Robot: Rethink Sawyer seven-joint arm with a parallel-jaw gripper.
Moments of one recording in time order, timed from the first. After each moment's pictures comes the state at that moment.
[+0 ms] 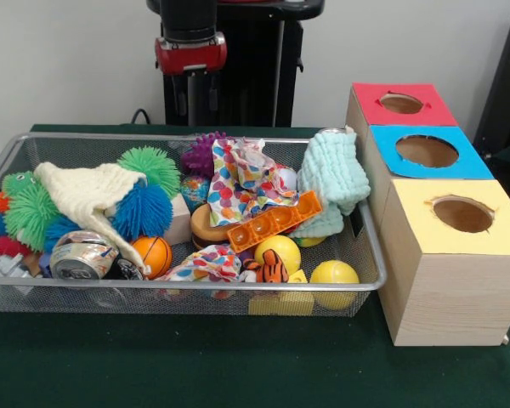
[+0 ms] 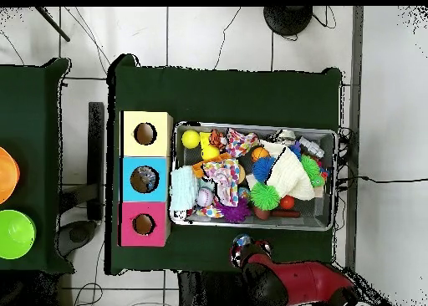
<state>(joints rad) -0.75 -0.73 0.19 2.21 -0.73 0.10 1.56</state>
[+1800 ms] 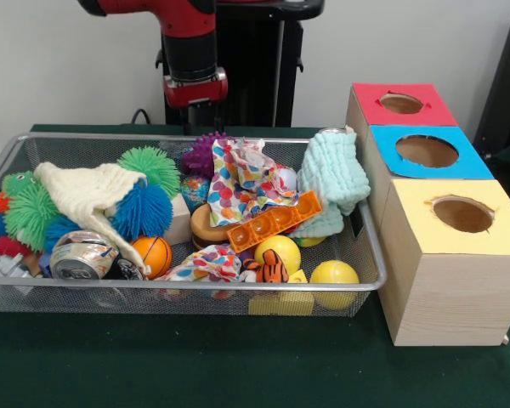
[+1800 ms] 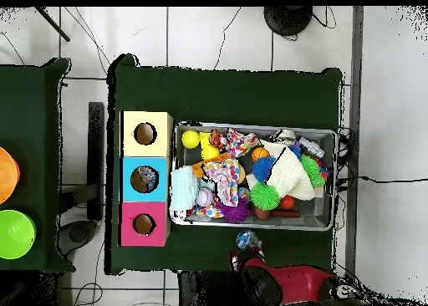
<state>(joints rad) -0.71 -0.45 0.05 2.11 -0.76 -0.08 1.56</state>
